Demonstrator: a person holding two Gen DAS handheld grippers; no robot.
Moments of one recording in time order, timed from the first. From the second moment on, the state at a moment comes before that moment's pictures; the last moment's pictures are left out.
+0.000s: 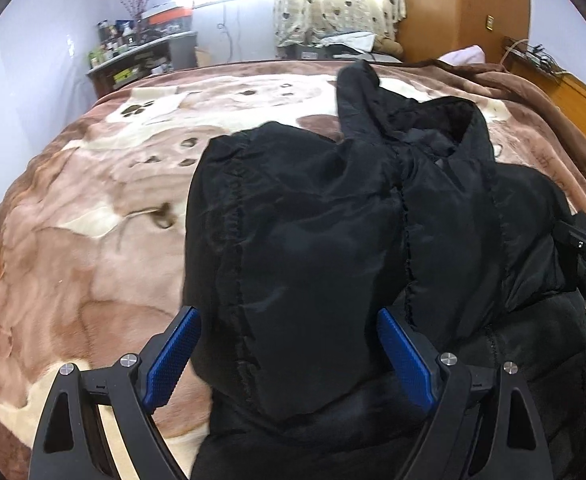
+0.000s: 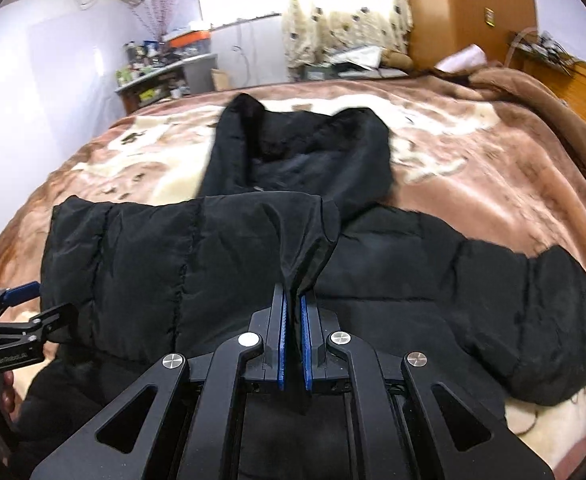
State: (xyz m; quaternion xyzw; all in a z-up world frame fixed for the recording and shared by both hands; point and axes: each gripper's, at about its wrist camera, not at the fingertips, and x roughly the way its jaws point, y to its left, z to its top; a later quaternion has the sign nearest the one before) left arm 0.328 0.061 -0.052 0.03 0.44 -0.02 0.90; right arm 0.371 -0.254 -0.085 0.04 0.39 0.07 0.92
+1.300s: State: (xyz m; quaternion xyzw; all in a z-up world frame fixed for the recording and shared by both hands) left arm 0.339 0.046 -0.086 0.05 0.50 0.02 0.87; right arm 0.341 -0.332 -0.108 0.03 0.43 -0.06 0.90
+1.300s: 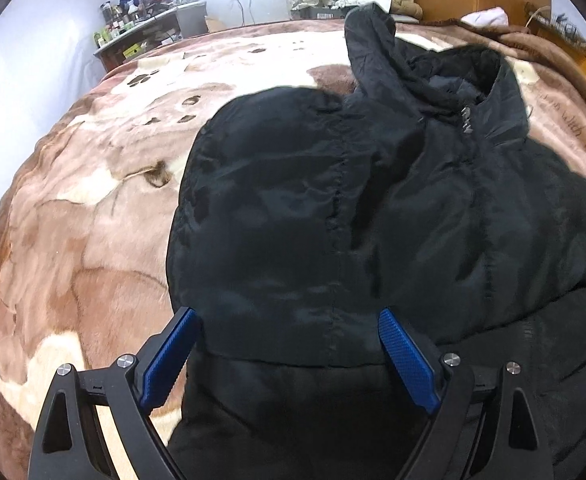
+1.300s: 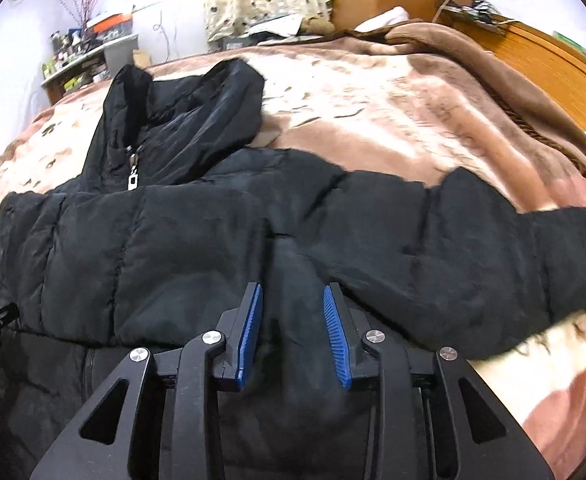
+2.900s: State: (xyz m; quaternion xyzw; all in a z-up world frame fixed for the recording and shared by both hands) left arm 0.297 -0.094 -0.066 0.03 0.50 -0.09 0.86; right arm 0.239 -0.615 -0.062 0.16 0.31 -0.25 0.90
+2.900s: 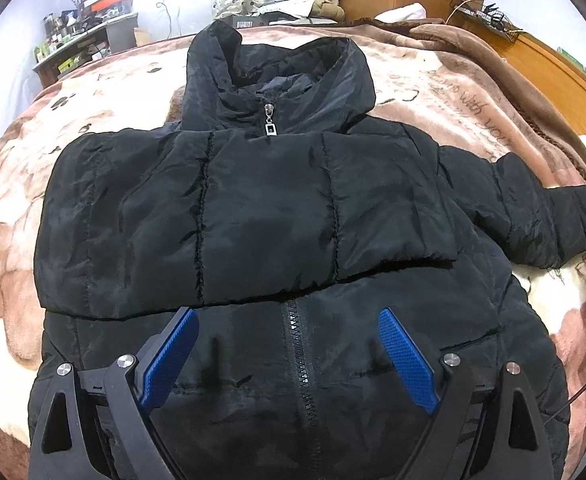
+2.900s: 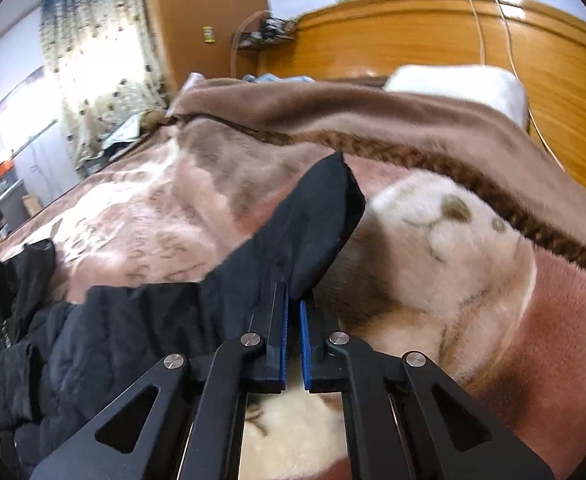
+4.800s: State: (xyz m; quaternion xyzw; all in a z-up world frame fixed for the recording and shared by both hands) left arm 0.340 0.006 -0.046 -0.15 0.52 -0.18 0.82; right arm 0.301 -0.273 -0.083 0.09 0.42 0.19 0.88
